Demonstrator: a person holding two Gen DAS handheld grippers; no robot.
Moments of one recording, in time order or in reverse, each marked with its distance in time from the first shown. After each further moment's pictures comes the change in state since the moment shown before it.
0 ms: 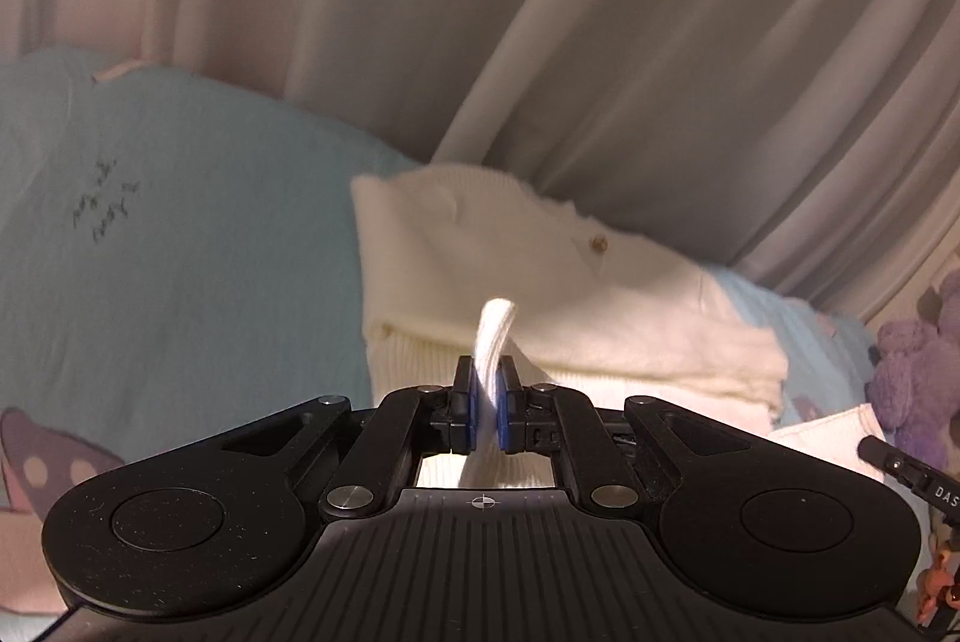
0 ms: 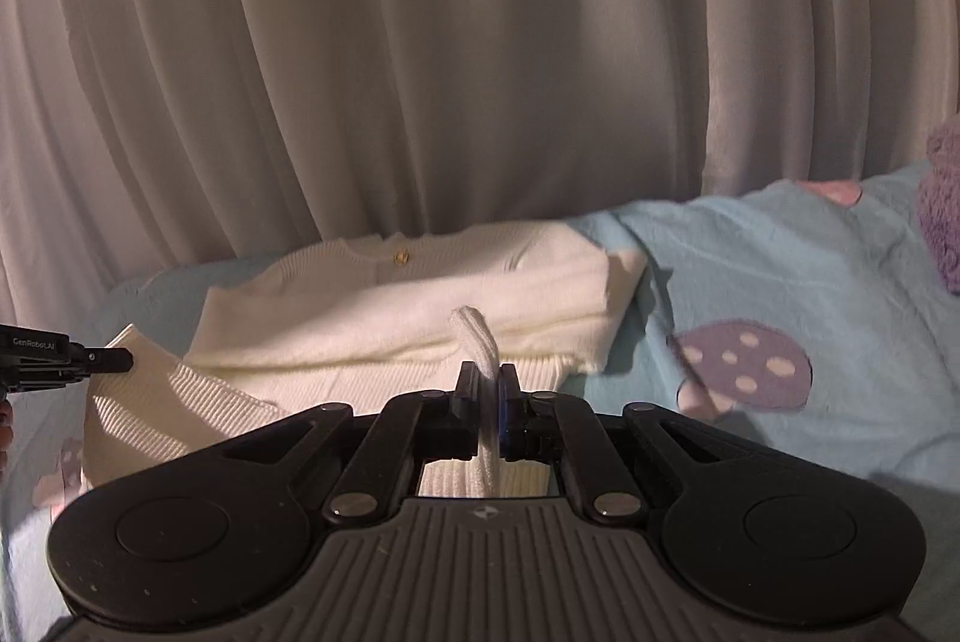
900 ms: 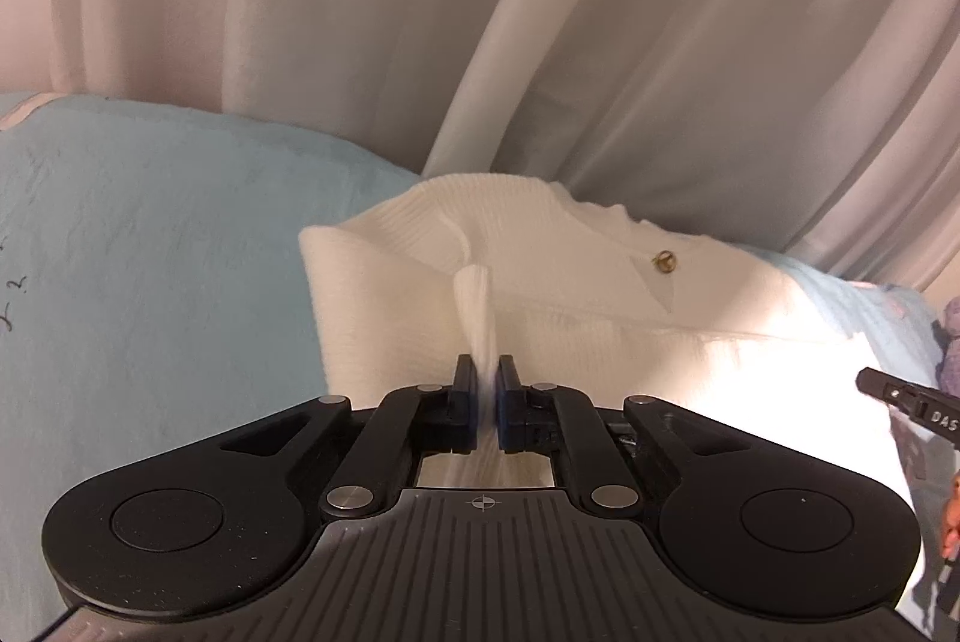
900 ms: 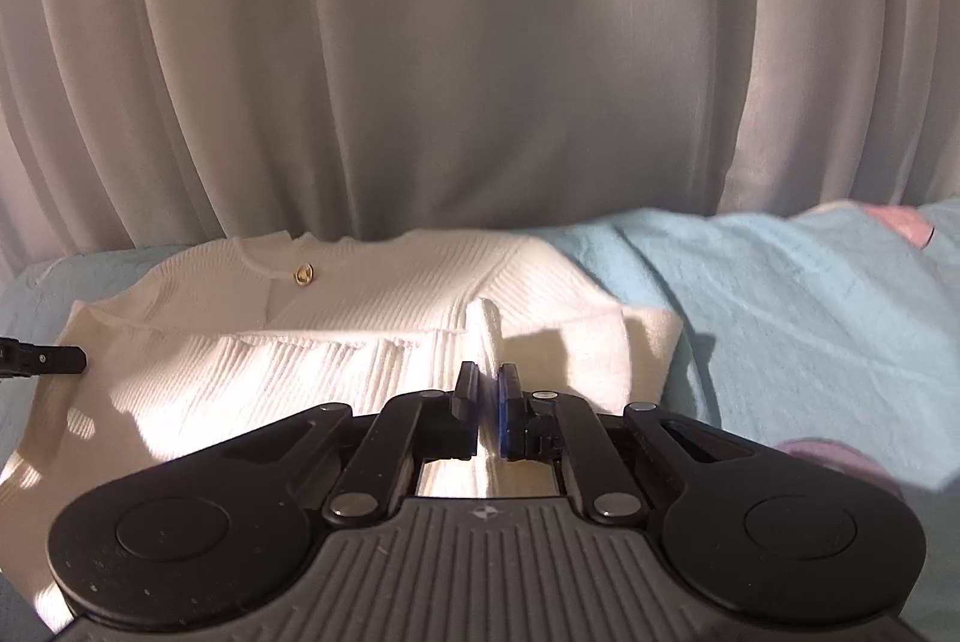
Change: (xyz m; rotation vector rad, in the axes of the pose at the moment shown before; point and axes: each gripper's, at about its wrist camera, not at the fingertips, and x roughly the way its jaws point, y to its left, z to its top) left arm 0.116 0.003 0.038 0.094 0.079 -0.002; right arm 0.142 -0.007 0.034 -0.067 0.056 -0.103
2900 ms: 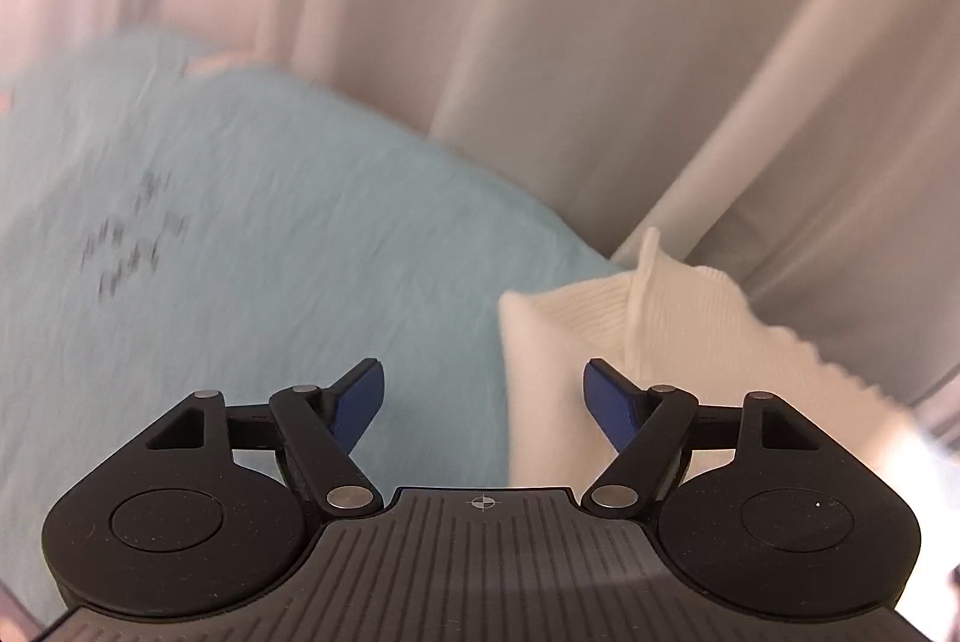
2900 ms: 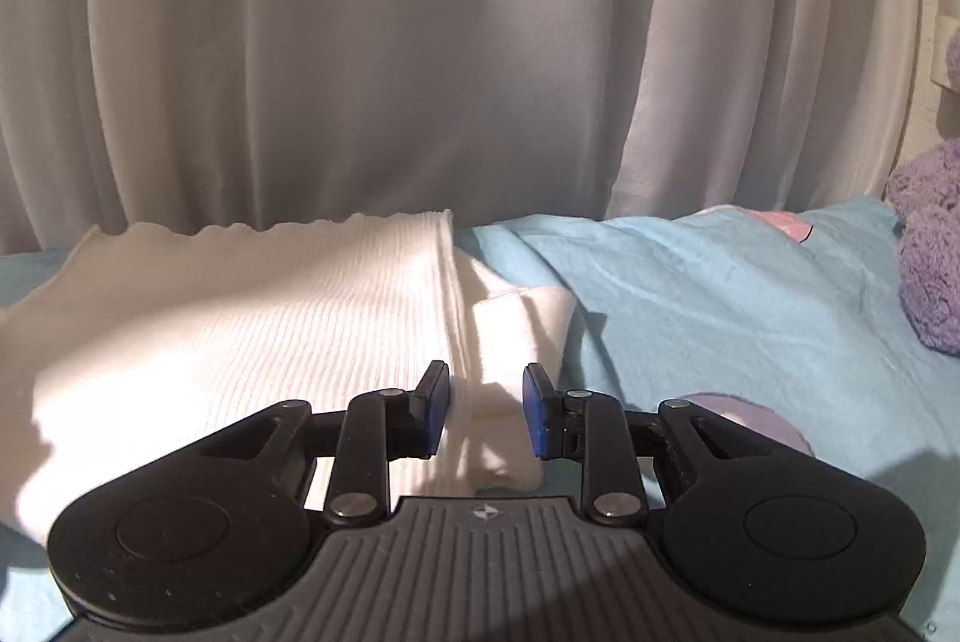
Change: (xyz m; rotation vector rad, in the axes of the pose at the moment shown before) left arm -0.007 0.056 -0.021 -0.342 -0.157 0.227; right arm -0.012 0.015 -0.023 0.038 -0.036 -0.220
